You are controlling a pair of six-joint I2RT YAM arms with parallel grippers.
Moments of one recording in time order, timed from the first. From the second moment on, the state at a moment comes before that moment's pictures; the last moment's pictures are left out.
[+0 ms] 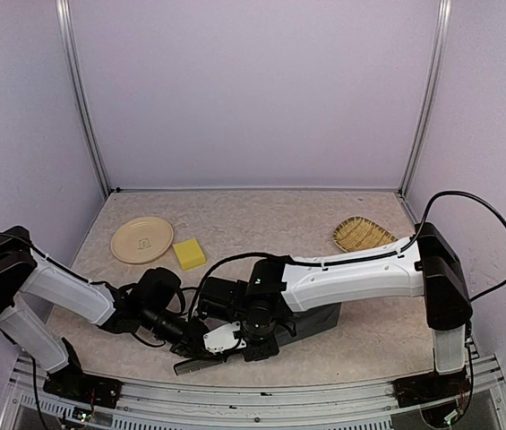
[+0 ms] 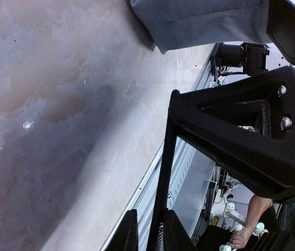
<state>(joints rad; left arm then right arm) -0.89 1.55 0.44 0.36 0.81 -0.86 1.33 2.08 1.65 -0.98 0.12 -0.51</state>
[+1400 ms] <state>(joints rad) -1.07 1.65 1.19 0.32 0.18 -0.35 0.30 1.48 1.22 -0.87 -0.45 -0.55</state>
